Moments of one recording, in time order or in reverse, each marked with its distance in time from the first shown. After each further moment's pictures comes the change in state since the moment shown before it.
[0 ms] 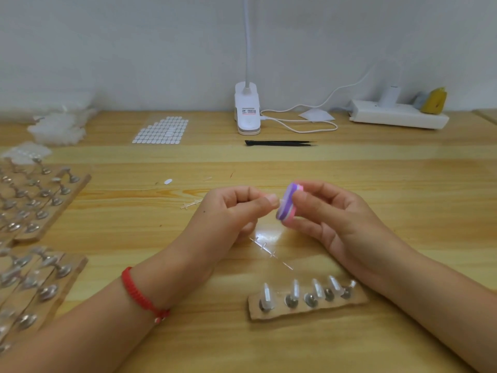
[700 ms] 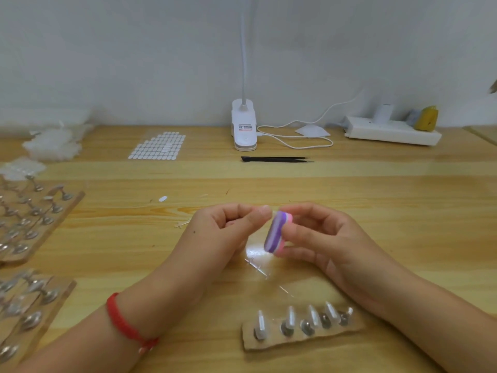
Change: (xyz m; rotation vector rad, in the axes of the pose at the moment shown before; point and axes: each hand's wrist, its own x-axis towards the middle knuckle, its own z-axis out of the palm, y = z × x) left_hand 0.001 0.001 0.001 0.014 0.078 0.014; right_hand 0.001 -0.003 0.000 -0.017 -0.065 0.038
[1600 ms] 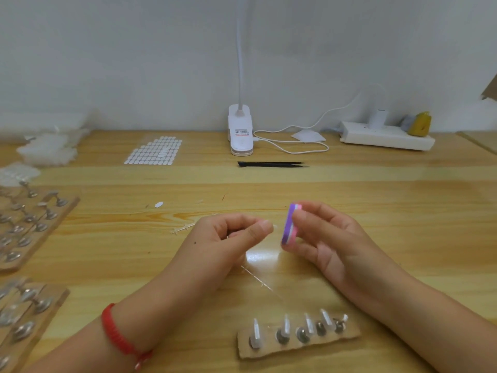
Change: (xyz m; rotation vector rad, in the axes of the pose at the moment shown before) left_hand 0.000 -0.002 0.000 0.050 -0.061 0.019; right_hand 0.000 -0.002 -0.006 0.088 0.060 -0.009
